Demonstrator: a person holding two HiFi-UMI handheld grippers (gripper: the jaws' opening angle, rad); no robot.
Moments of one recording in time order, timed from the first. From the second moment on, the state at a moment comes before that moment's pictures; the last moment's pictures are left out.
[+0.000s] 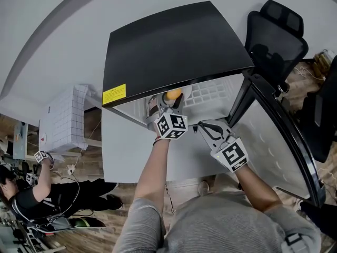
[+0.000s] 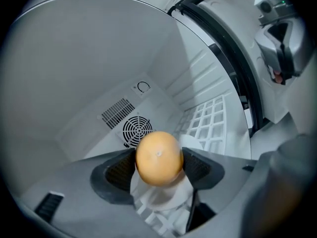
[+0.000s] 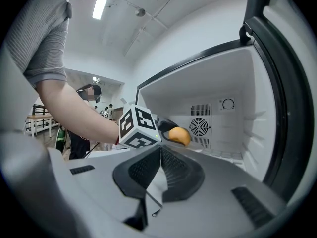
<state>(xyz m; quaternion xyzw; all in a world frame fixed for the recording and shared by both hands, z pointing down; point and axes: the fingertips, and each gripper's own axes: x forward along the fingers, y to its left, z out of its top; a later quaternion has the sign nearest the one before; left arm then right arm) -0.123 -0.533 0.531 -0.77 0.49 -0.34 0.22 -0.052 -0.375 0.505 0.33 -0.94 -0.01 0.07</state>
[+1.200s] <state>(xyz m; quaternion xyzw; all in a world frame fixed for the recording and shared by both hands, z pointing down) -0.137 -0.500 0.480 -0.82 0.53 -0.18 0.11 -0.063 -0.355 0.489 0.32 -0.94 -0.02 0.06</state>
